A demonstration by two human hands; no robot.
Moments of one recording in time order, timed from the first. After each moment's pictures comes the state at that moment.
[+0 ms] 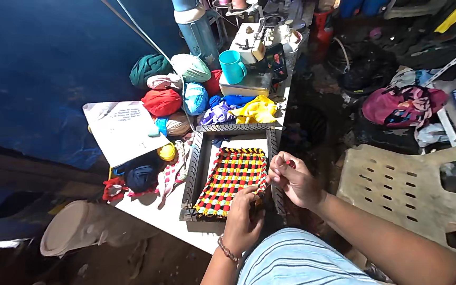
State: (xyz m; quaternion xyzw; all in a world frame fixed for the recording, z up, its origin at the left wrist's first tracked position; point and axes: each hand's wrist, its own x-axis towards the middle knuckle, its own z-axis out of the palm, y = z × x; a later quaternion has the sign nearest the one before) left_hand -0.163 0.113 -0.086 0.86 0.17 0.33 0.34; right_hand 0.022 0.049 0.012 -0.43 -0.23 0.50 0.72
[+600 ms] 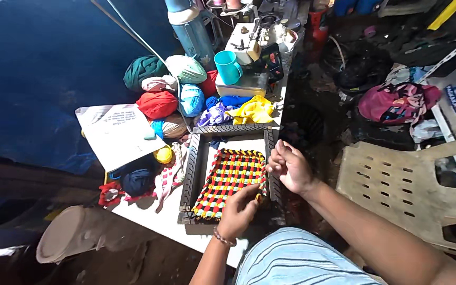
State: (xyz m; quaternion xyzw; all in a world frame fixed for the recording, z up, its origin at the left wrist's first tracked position) left_hand -0.154 0.132 -0.065 0.73 0.24 0.18 0.62; right_hand 0.037 0.070 0.006 -0.43 -0.10 0.50 0.75
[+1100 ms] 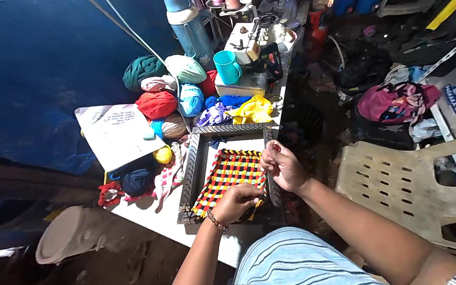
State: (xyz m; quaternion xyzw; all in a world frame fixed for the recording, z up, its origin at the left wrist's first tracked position) left_hand -0.146 0.171 -0.041 0.80 0.16 0.00 0.58; right_hand 0.035 0.077 -0.006 -0.36 -0.21 0.52 0.74
